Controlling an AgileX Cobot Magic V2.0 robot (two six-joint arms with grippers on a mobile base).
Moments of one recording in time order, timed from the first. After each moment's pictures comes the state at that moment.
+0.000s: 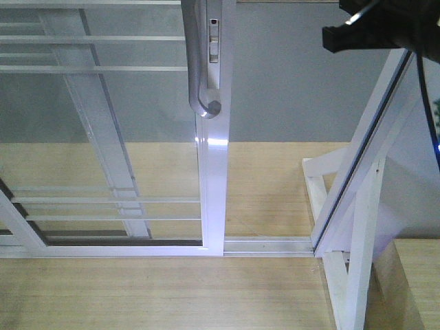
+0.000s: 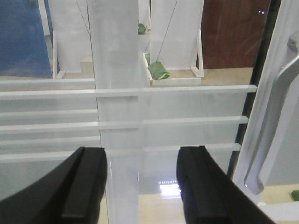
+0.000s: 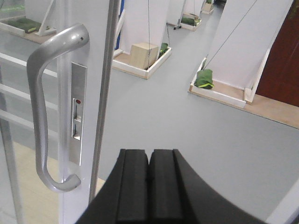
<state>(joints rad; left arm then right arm) -0.06 0.89 -0.74 -0.13 0.08 0.13 0.30 1.16 -0.99 0.05 0.10 -0.24</state>
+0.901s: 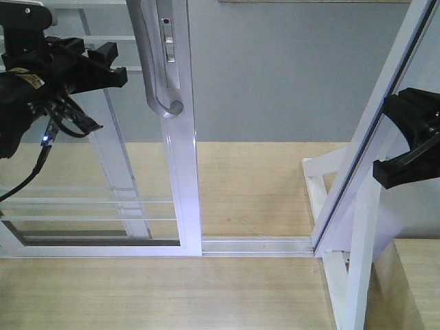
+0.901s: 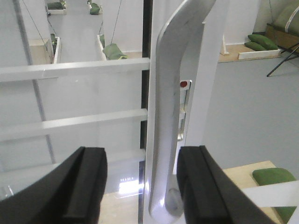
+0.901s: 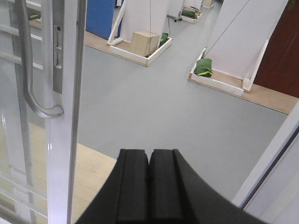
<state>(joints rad) -0.28 1.49 -0.91 -0.13 -0.32 0.10 0.30 0.79 -0.58 0.05 0.09 -0.27</state>
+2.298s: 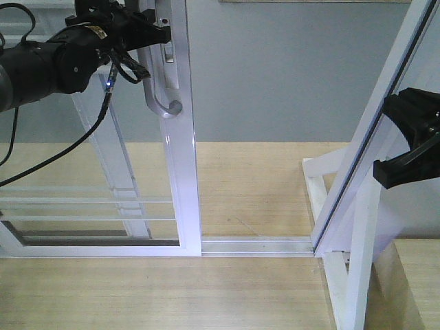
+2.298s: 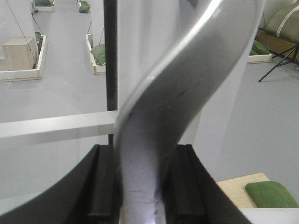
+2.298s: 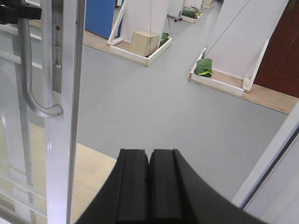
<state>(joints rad) -0.30 1.86 -1.38 -0.14 -0.22 0.08 0.30 0.79 -0.58 0.05 0.09 -0.27</state>
